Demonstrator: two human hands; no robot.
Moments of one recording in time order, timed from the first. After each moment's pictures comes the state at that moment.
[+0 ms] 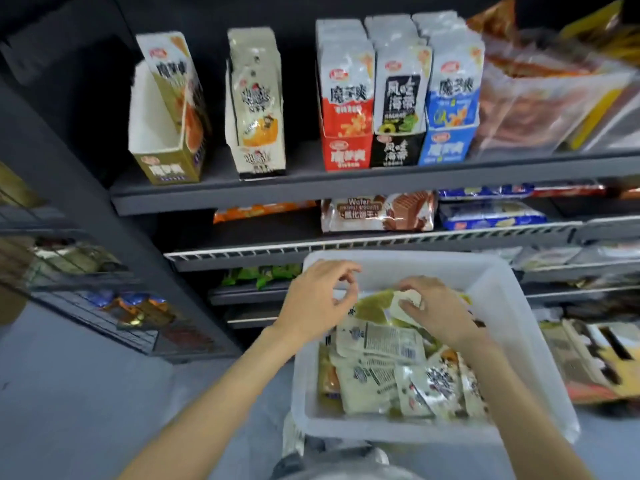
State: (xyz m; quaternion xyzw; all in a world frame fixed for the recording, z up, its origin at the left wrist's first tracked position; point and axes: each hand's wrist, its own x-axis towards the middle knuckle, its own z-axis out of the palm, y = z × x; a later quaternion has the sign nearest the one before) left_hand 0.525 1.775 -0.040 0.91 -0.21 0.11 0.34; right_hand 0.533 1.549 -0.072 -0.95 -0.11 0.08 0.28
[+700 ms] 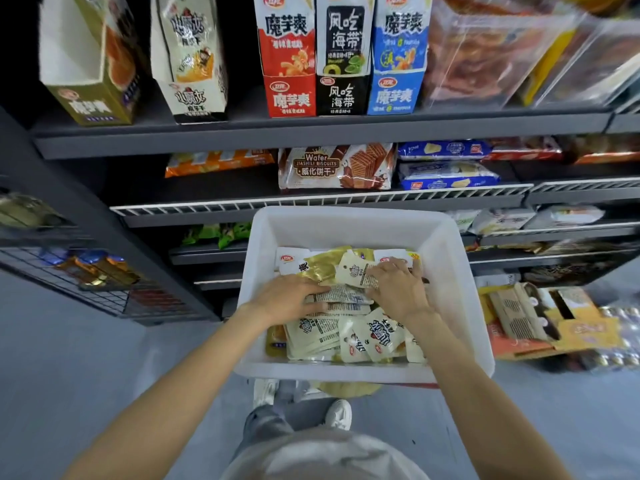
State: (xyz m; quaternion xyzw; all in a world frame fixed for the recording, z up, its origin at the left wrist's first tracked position) left_hand 0.506 1.739 -0.117 0.94 -0.23 -0.24 0.10; right_hand 0.509 1.517 -0.116 -0.98 -0.09 0.15 0.01
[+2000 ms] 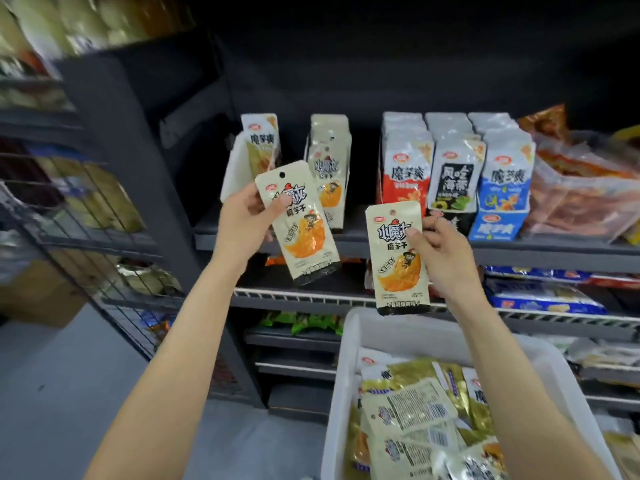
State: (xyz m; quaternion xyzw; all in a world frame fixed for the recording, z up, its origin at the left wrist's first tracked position) left_hand 0.575 1.900 0.109 0.76 0.05 0.22 0.61; right_hand 0.603 1.646 0.074 -0.78 -0.08 -0.06 0.62
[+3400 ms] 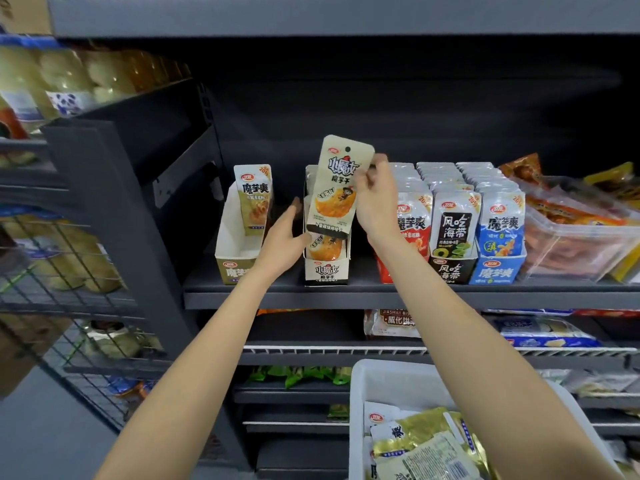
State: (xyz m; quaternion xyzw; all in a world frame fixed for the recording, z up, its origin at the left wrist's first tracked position) left_hand 0.689 1.909 0.094 0.87 -0.02 0.11 0.49; right_hand 0.722 1.763 0.144 -0.73 -0.11 -0.21 0.64
